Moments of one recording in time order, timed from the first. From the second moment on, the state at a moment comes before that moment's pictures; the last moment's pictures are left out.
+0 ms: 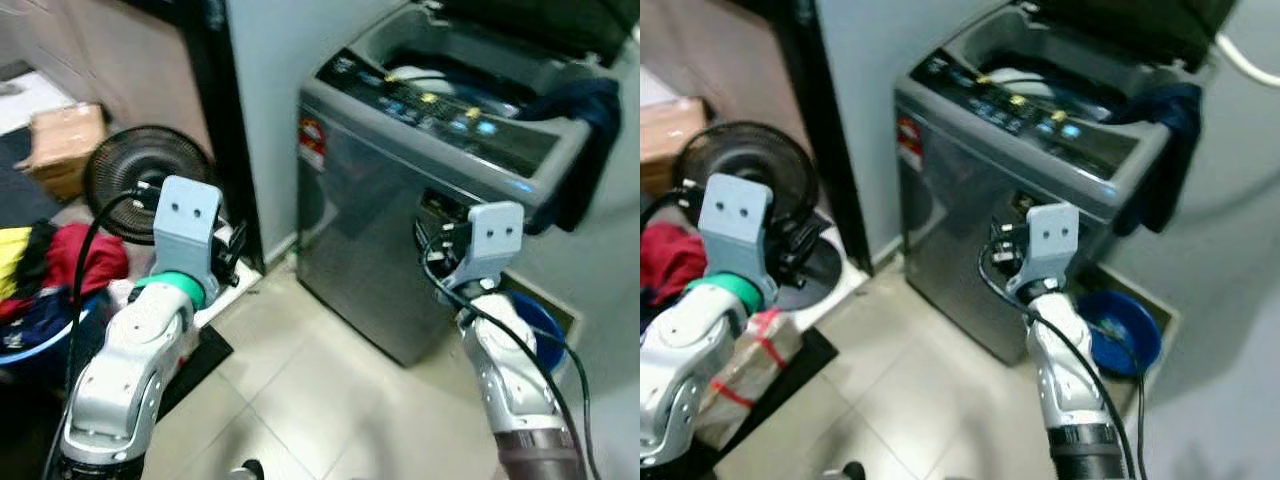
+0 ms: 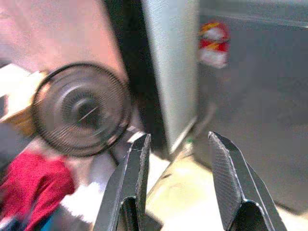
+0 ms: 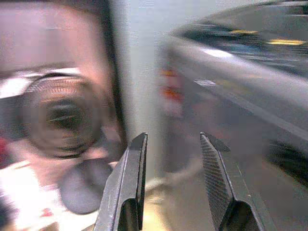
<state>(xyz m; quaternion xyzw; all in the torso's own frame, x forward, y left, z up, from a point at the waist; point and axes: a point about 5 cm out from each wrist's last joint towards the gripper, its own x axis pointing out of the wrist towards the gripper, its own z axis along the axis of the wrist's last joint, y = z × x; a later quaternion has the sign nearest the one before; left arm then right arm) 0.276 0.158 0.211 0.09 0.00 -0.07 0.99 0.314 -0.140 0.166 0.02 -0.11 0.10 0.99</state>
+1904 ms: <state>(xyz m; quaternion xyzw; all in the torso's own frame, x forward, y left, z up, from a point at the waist) 0.298 0.139 0.232 0.10 -0.07 -0.02 0.99 0.312 -0.125 0.175 0.03 -0.13 0.14 0.98</state>
